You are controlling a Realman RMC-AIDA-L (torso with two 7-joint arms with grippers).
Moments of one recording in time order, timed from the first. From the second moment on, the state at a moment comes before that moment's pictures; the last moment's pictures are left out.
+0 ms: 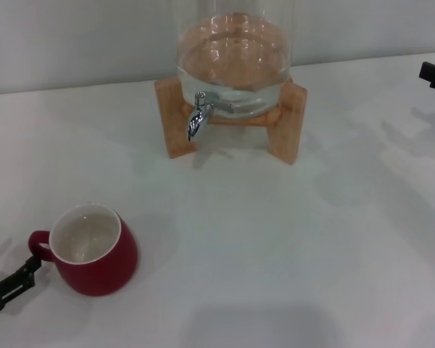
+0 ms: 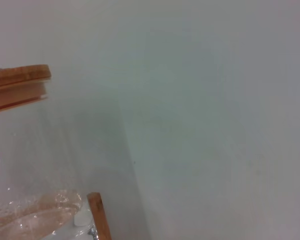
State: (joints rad) left arm -0.06 -2.09 1.05 0.73 -1.68 -1.15 2.16; right arm 0.16 2.00 -0.89 -1.04 1.68 1.07 -1.50
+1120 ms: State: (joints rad) left arm -0.09 -2.09 1.06 0.73 -1.68 -1.12 2.16; right arm 0.15 2.00 -0.88 -1.02 1.68 1.08 -1.50
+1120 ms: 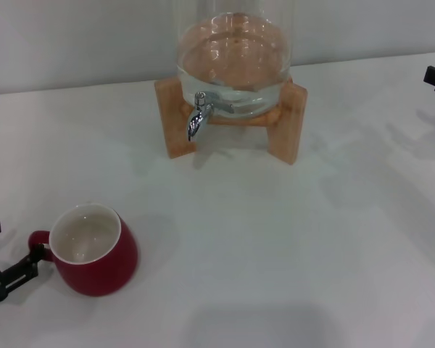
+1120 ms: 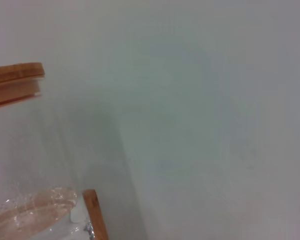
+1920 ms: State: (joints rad) left arm -0.13 -2.08 1.06 0.72 -1.69 -1.10 2.16; right arm 0.15 2.00 -0.87 -1.02 1.67 1.08 -1.50
